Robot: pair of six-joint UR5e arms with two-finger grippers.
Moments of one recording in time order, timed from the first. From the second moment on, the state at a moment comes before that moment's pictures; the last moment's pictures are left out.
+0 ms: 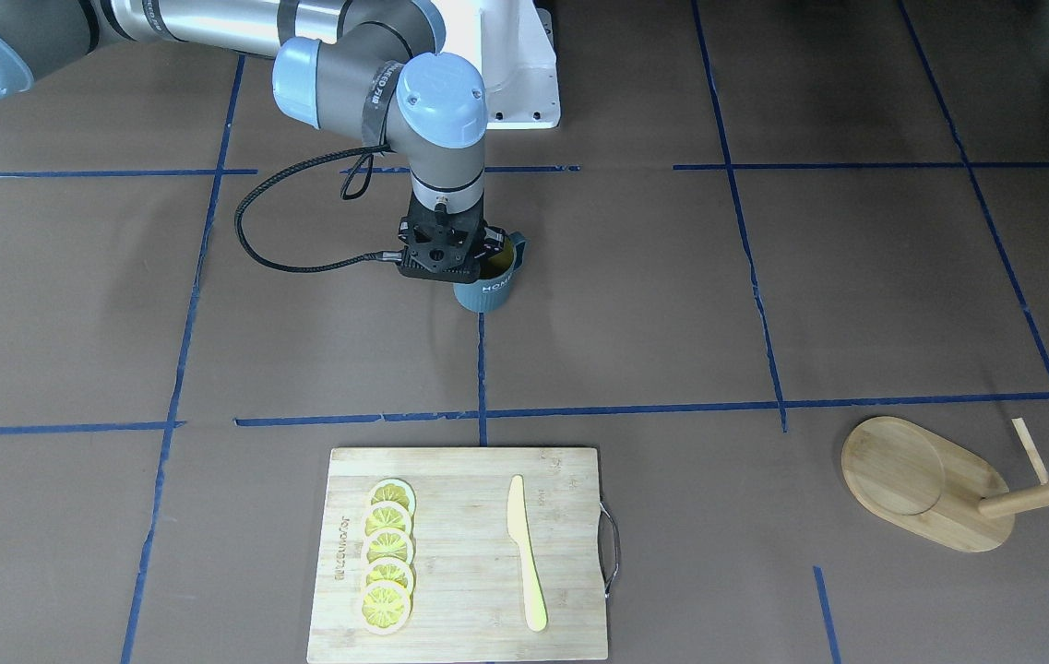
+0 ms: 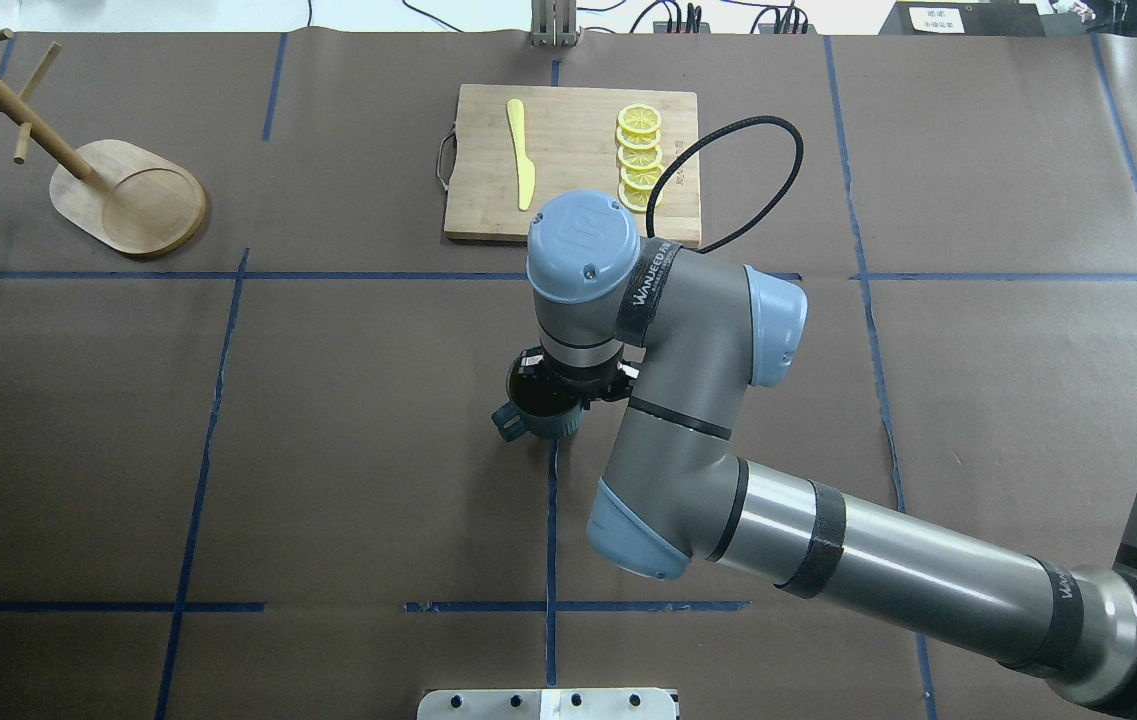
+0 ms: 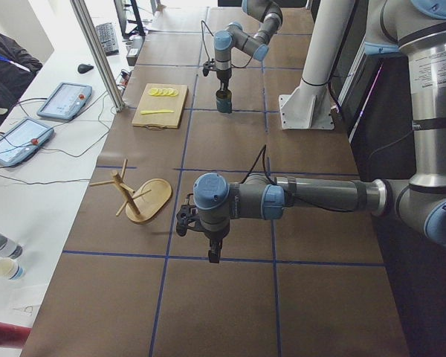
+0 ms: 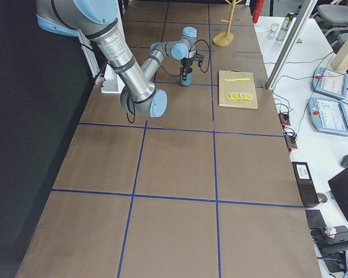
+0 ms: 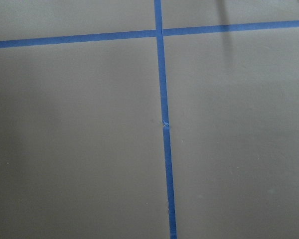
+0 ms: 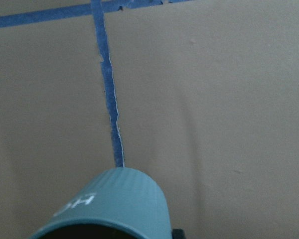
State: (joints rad) left arm -1.54 -1.38 -1.79 -1.56 -2.37 0.04; right arm 0.49 -0.75 1.54 -1.69 1.93 1.34
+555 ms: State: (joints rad) left arm -1.54 -1.38 -1.80 -1.56 -2.37 0.04; right arm 0.50 -0.75 1.58 -1.69 1.92 1.32
